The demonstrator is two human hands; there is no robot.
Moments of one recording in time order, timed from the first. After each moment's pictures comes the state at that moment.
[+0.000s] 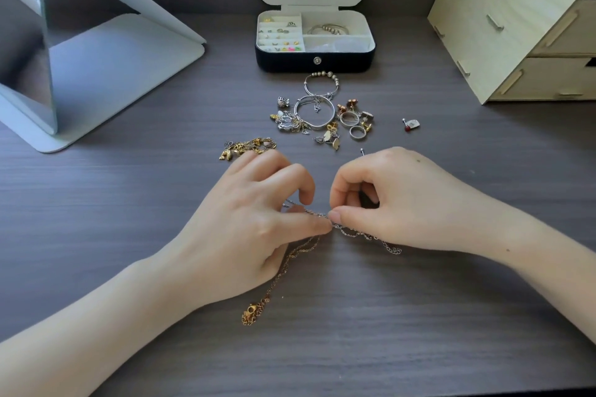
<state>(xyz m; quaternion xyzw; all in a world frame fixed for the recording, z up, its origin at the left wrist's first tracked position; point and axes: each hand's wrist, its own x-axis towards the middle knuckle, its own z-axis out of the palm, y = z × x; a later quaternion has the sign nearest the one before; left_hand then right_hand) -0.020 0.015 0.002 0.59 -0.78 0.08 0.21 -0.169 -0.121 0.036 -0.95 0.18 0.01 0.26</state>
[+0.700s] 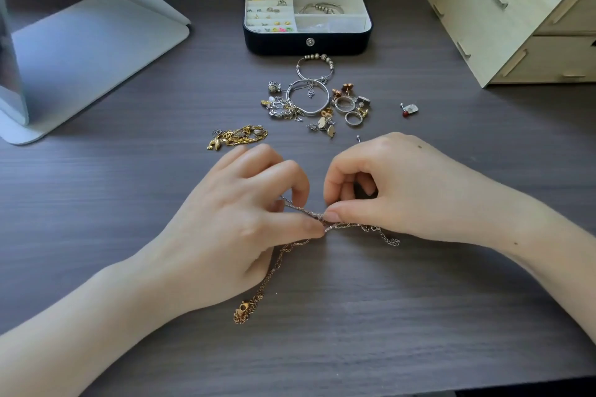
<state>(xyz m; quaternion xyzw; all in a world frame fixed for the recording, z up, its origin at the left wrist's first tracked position) -0.020 0.019 0.003 0.58 -0.79 0.04 0.20 -0.169 -0.125 0.037 -0.95 0.16 0.01 0.26</state>
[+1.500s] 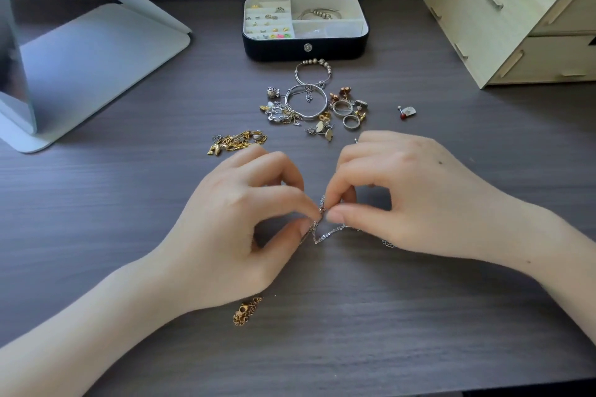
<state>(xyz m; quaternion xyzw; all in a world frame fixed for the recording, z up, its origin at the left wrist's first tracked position) -0.029 0.016 0.010 0.65 -0.70 -0.05 0.29 -0.180 -0.127 0.026 -0.97 0.06 -0.11 0.19</state>
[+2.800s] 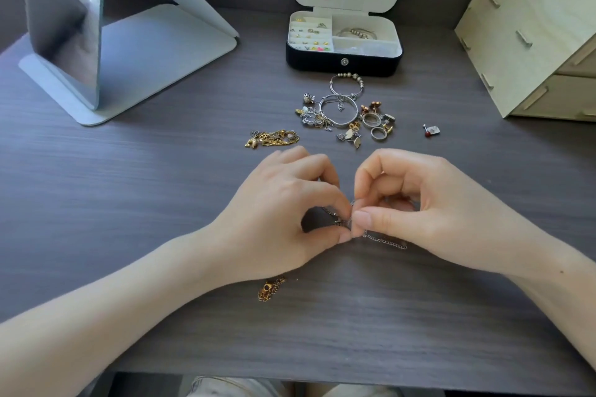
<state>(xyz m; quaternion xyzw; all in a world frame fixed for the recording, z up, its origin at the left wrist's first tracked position) -0.036 0.012 0.003 0.65 -0.70 -0.04 0.29 -0.186 -0.114 0.035 -0.85 0.12 -0.06 0.51</state>
